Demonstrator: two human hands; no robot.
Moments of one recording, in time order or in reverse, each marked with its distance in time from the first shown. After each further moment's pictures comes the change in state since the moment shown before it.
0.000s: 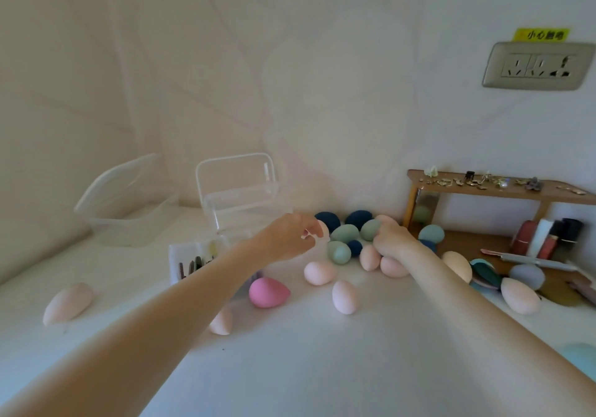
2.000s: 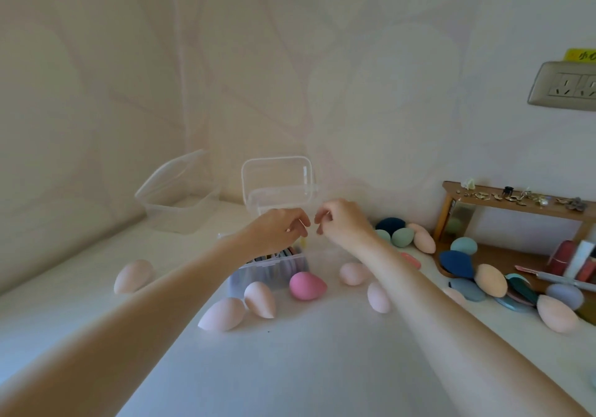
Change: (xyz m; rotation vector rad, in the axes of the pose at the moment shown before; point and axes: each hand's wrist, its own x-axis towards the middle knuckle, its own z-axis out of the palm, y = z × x) left_hand -0.050 -0.051 -0.037 -0.069 0.084 -0.037; right_hand -0.097 -0.109 0.037 -0.051 0.045 -0.696
